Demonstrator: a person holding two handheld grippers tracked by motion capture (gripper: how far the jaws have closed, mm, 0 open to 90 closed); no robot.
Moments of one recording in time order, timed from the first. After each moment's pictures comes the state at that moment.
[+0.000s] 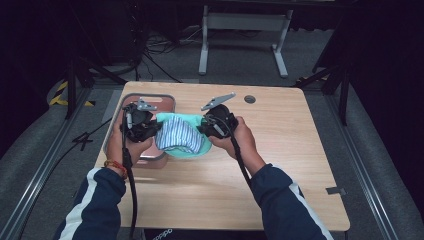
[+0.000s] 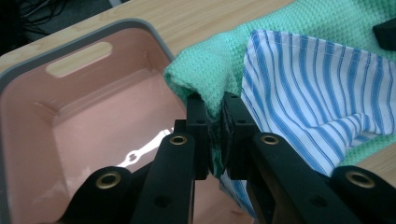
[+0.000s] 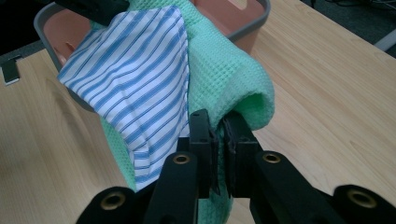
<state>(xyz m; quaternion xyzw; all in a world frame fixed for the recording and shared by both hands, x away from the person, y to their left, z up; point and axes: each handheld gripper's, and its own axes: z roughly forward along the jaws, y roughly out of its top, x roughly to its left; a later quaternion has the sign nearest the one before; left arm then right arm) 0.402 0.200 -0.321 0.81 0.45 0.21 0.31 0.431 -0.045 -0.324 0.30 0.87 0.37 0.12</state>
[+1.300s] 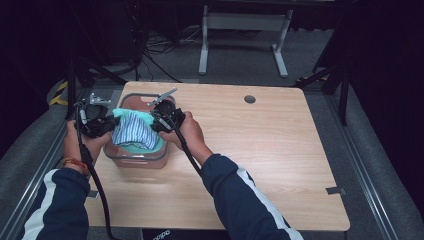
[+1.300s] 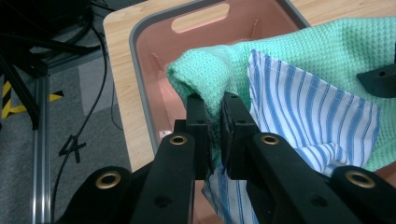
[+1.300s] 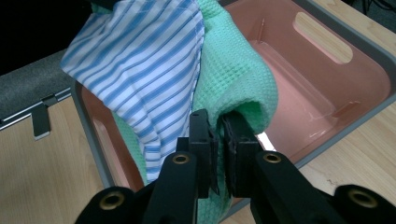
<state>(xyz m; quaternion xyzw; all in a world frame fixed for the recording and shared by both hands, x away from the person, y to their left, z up) 0.408 0.297 -0.320 0.77 0.52 0.25 0.27 0.458 0.085 -0.342 0.27 0.88 0.38 0.07</state>
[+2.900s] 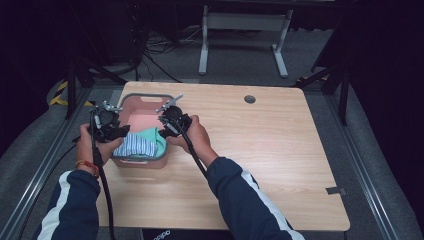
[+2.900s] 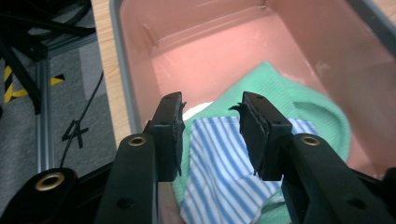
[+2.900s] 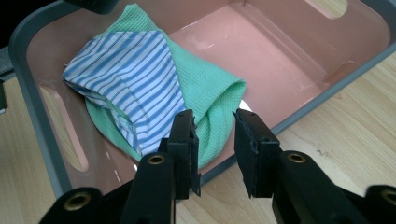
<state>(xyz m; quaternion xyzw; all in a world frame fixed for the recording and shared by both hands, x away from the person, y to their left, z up) 0.422 0.284 -0.357 0.78 0.52 0.24 0.24 0.467 0.069 -0.372 0.28 0.89 0.35 0.08</state>
